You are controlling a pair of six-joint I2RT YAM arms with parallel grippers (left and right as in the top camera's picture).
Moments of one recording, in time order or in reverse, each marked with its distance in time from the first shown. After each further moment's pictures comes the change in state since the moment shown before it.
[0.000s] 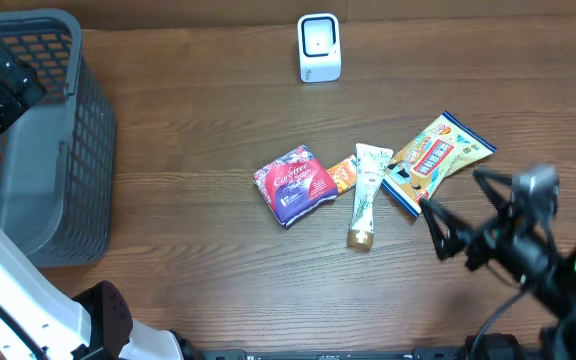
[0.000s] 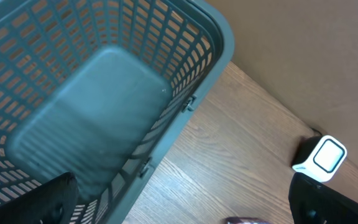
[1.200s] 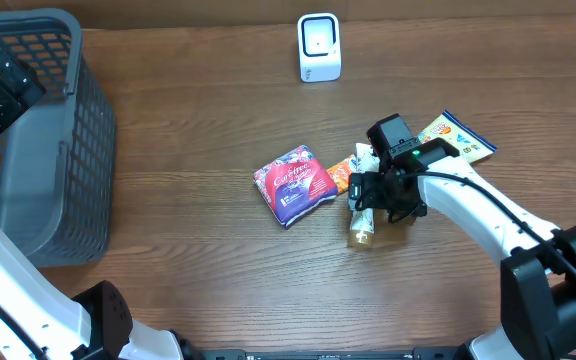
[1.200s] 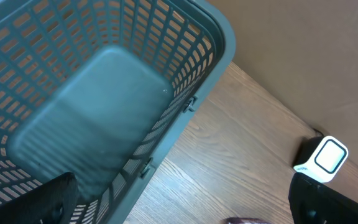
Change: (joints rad) left arm 0.000 0.001 0.000 0.000 -0.003 0.000; right arm 0.378 1.127 0.211 -0.218 0.441 0.349
